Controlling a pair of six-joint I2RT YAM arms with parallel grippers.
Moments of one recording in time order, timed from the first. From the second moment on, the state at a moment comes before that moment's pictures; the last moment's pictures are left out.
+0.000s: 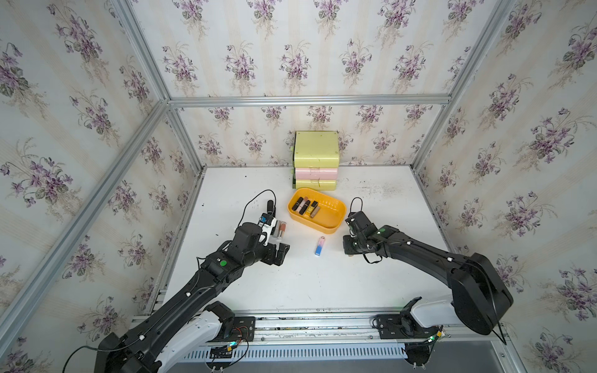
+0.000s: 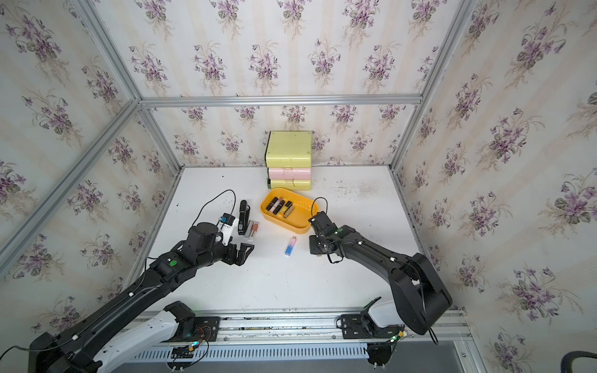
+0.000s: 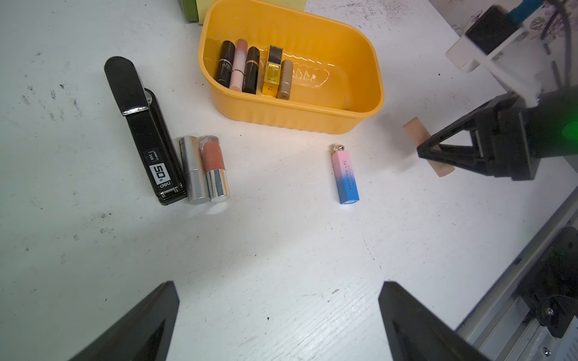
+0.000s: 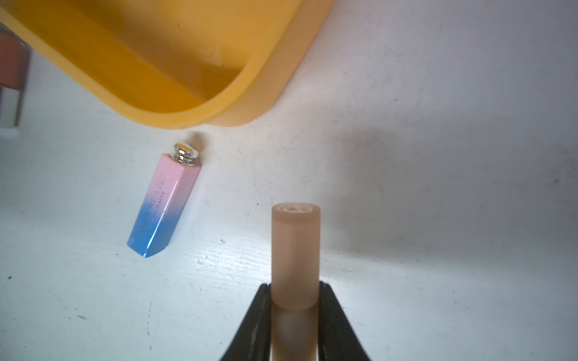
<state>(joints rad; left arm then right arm) -0.56 0.88 0.65 -0.47 0.08 -0.25 0.60 1.38 0.82 -0.55 0.04 0.49</state>
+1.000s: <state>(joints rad) -0.56 0.76 0.63 -0.35 -0.04 -0.36 0.37 1.39 1.06 -0.25 -0.43 0.74</state>
